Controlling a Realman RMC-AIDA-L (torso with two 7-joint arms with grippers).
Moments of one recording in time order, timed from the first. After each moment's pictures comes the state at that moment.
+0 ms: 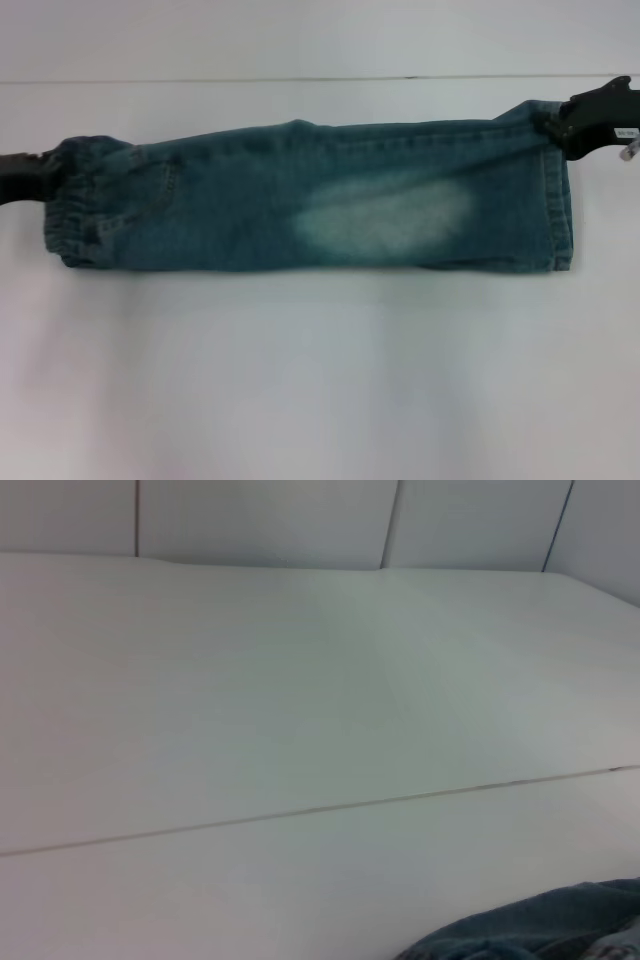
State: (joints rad) left arm -0.45 -2.16 0.61 1.00 2.19 1.08 -1.79; right arm 0.56 2.09 -0.90 -1.05 -2.33 -1.06 1.80
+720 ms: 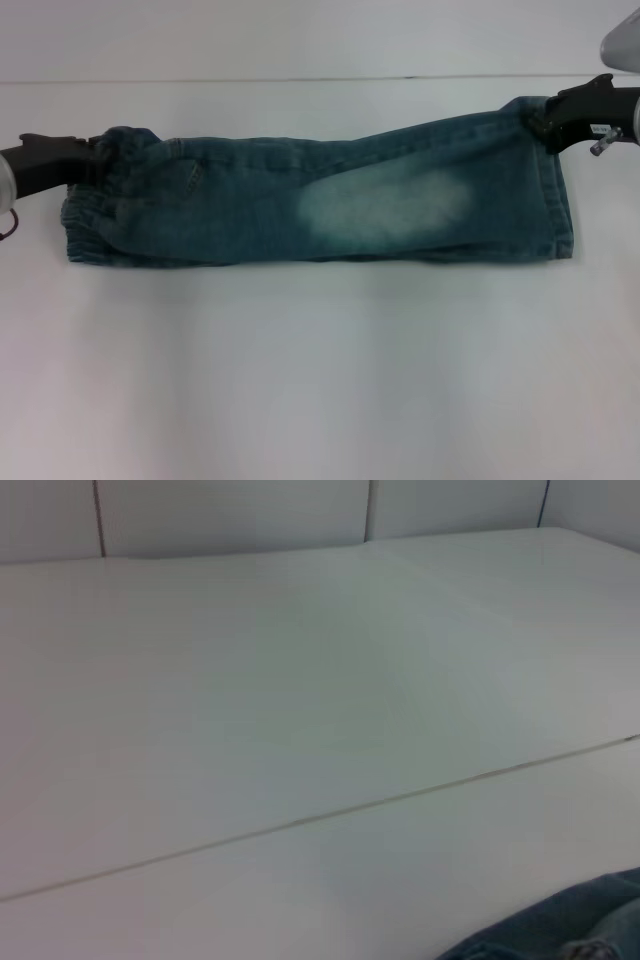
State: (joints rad) left arm -0.53 -2.16 0.74 0.88 2.19 0.88 -1.77; right arm 0.61 2.09 -0.96 -0.91 -2.34 -0.86 1.80
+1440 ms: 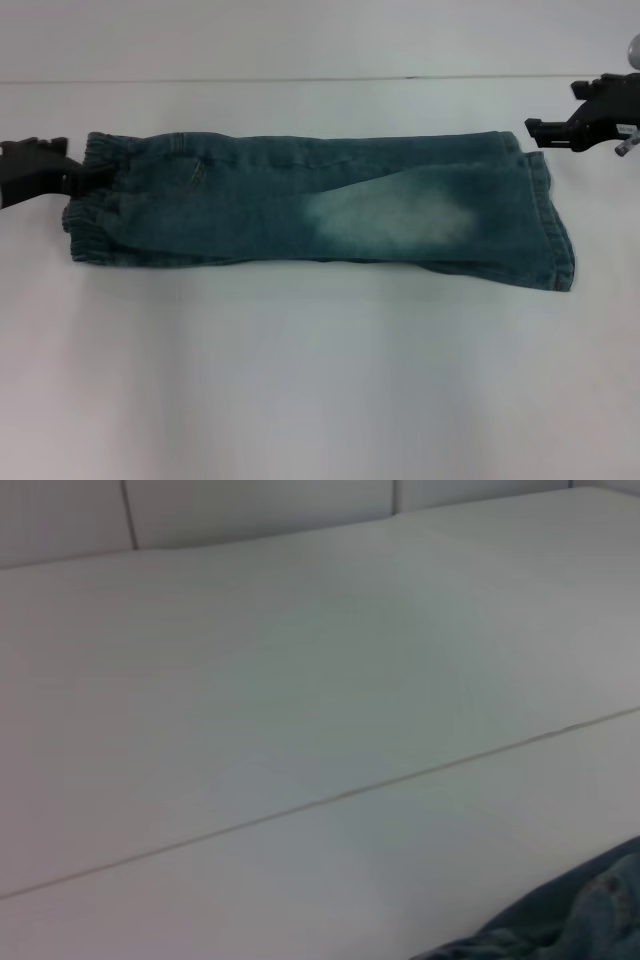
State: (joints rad) left arm -0.49 -2.15 0.78 0.89 2.20 0.81 -1.74; right arm 0.56 2.09 -0.96 -0.97 -2.33 -0.84 1.81
